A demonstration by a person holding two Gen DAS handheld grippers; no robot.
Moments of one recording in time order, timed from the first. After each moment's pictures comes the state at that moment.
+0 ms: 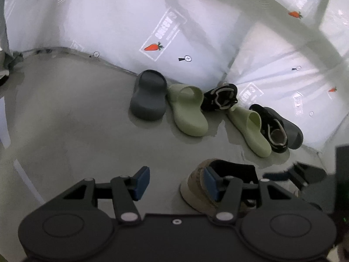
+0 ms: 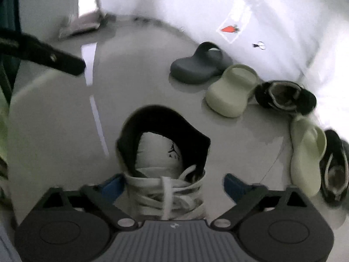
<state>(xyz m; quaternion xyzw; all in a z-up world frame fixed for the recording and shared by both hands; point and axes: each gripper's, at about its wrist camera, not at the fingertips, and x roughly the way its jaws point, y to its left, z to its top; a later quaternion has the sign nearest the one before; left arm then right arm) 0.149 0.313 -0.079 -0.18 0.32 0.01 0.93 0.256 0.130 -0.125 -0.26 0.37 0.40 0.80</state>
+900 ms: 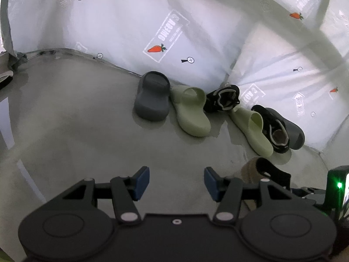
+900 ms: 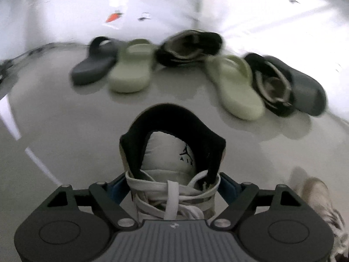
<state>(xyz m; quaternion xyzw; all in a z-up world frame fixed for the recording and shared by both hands) 0.145 0.318 -0.076 -0.18 0.32 0.01 0.93 0.253 0.059 -0.140 -0.11 0.41 0.09 0.90</state>
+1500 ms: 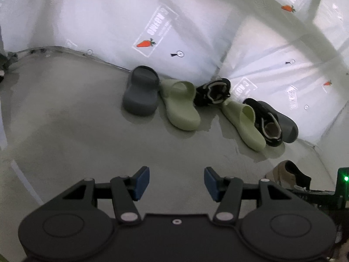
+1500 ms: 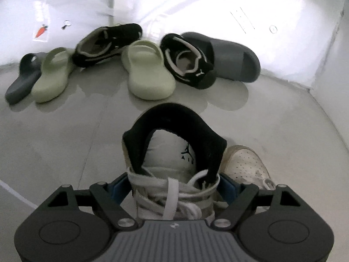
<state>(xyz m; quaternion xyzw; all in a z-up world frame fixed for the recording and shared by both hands) 0.152 0.300 -0.079 -0.17 0.33 -0.01 0.93 0.243 -0.032 -0.138 -0.08 0.41 0.01 0.91</state>
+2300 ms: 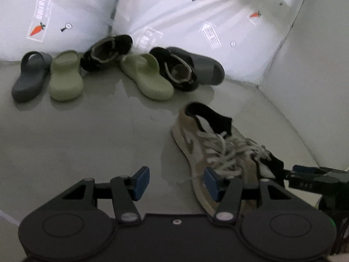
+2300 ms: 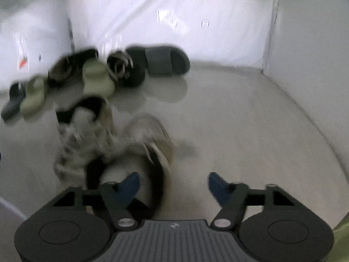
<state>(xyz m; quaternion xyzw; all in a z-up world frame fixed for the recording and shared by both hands) 0.164 0.097 -0.098 -0.09 0.39 -0.17 0.90 0.141 -0.179 -0.118 -0.01 0.40 -0.03 0.92</state>
